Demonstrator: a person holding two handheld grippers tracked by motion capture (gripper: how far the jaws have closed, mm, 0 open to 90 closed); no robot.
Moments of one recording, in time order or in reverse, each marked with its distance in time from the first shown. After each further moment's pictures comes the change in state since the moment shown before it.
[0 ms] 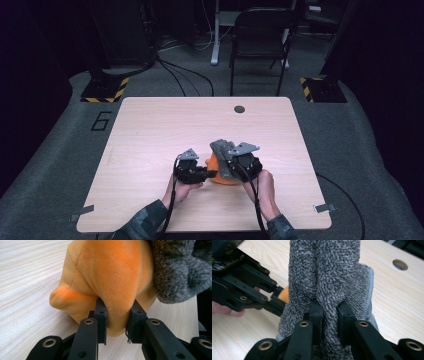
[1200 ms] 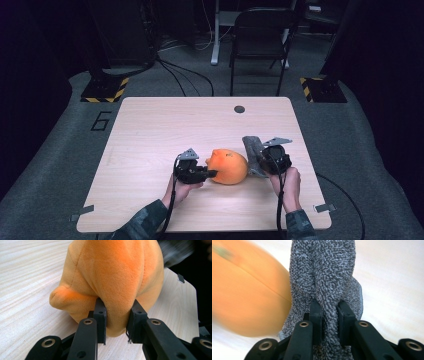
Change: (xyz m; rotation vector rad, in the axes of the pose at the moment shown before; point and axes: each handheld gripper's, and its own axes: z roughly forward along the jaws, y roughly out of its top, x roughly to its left) left arm 0.000 0.000 0.000 -0.003 -0.004 -0.001; right arm -0.071 -0.026 -0.020 0.057 -0.124 0.183
